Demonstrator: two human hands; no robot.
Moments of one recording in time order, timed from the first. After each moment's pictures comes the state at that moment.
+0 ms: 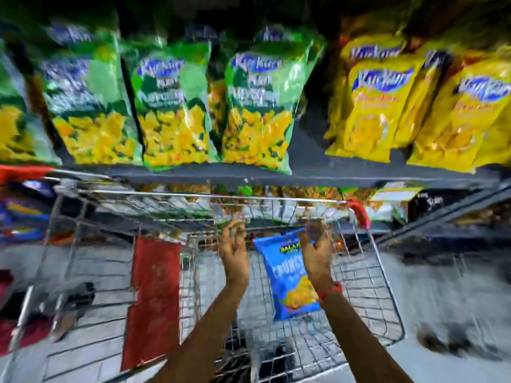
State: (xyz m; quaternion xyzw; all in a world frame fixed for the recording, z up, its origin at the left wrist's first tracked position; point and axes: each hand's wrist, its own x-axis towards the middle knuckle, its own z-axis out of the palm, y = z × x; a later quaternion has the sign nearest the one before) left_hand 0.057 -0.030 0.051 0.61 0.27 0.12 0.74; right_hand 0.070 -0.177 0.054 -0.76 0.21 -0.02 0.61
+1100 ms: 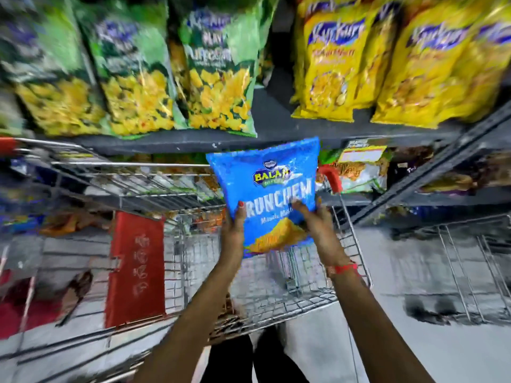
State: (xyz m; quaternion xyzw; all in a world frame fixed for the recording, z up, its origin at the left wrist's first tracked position) left_hand 0.018 -0.083 0.063 0.59 0.26 0.00 0.76; right_hand 0.041 -0.244 0.065 -0.63 0.21 0.08 0.74
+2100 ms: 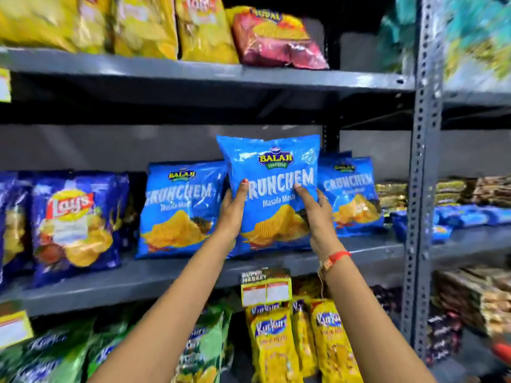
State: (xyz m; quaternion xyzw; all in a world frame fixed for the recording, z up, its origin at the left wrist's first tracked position) left_hand 0.208 -0.149 0.566 0.63 -0.16 0.17 0.74; right_hand 0.185 -0.300 0.556 -0.53 -0.04 -0.34 0.77
